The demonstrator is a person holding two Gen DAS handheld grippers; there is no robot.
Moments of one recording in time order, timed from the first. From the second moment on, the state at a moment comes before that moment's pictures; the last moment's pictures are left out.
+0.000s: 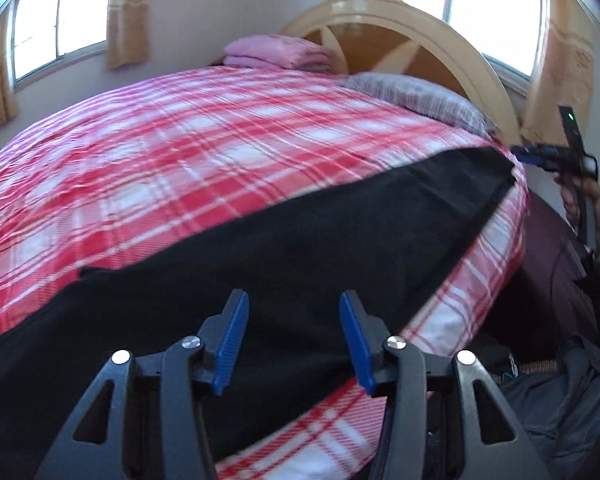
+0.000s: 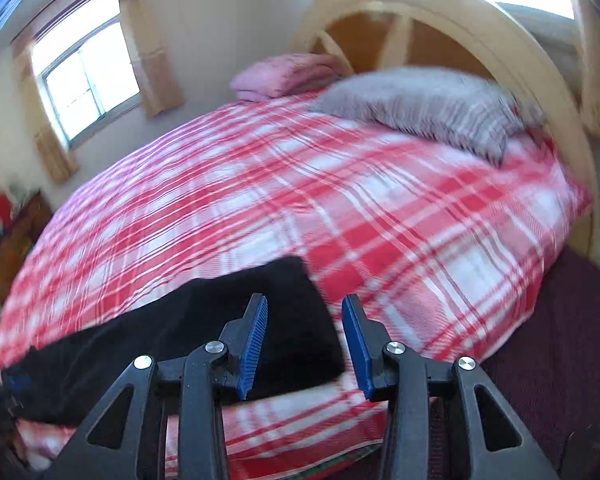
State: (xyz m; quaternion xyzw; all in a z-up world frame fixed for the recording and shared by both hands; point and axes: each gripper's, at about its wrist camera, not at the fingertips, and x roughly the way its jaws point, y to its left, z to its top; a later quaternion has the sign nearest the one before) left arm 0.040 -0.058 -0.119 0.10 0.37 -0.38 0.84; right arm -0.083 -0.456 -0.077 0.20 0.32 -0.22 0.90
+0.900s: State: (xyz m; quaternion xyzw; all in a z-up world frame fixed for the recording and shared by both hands) left arm 0.014 -0.090 -0.156 0.18 0.37 -0.40 0.82; right arm -0.081 -0.442 -0.089 0.18 0.32 -0.16 0.92
